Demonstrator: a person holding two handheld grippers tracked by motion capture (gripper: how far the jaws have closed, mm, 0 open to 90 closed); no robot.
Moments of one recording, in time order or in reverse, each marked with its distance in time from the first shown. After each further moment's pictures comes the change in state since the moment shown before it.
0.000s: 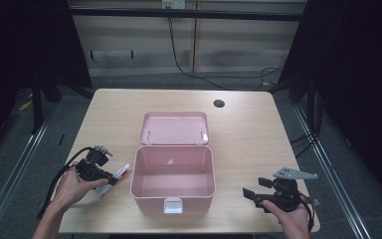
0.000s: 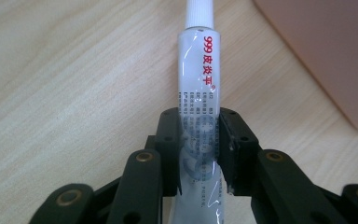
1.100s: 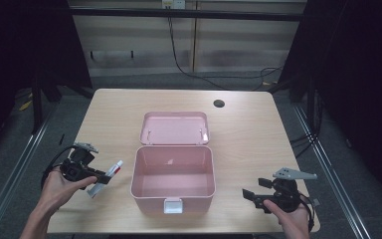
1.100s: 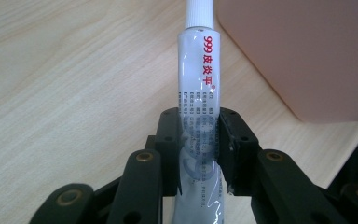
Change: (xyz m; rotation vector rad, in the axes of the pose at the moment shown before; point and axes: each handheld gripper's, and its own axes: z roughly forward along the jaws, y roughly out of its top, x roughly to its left) left arm 0.002 -0.014 -0.037 -0.086 -0.078 -0.009; right arm 0.001 0.000 0.000 0.007 0.010 0.002
